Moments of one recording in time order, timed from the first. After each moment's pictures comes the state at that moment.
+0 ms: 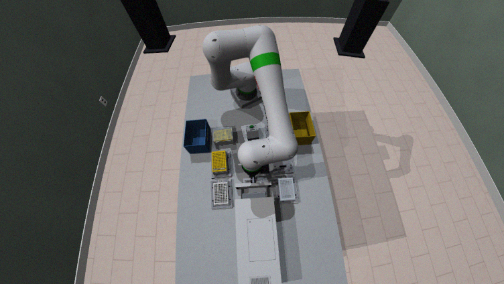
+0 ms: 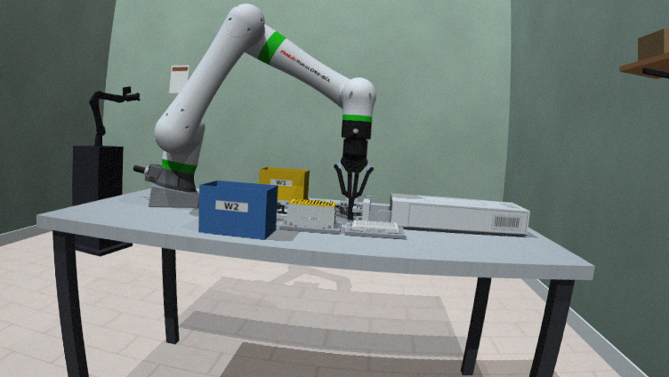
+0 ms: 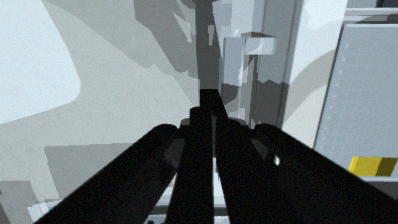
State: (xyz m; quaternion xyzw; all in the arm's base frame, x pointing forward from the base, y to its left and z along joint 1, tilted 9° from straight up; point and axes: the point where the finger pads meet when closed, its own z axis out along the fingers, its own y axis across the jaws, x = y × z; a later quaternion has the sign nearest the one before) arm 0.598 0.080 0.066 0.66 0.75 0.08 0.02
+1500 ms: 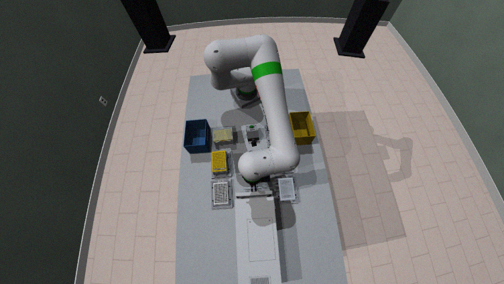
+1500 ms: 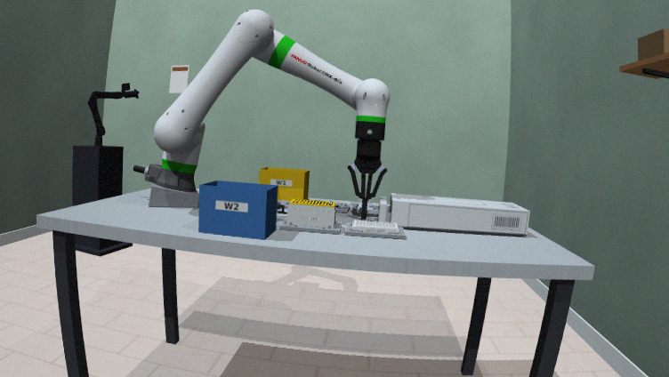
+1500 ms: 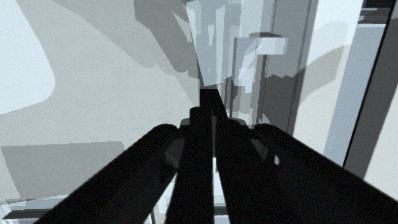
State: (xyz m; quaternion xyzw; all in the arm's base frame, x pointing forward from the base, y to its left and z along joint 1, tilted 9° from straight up) arm 0.641 0.085 0.072 0.66 0.75 0.08 0.02
